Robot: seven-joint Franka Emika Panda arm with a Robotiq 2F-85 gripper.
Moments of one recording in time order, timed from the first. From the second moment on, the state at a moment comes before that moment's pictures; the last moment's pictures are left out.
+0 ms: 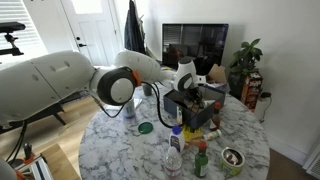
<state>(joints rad) -0.05 1.38 -0.08 -0.73 0.07 2.51 0.24</state>
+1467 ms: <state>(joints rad) -0.08 1.41 -0.08 -0.60 0.07 2.46 0.25</state>
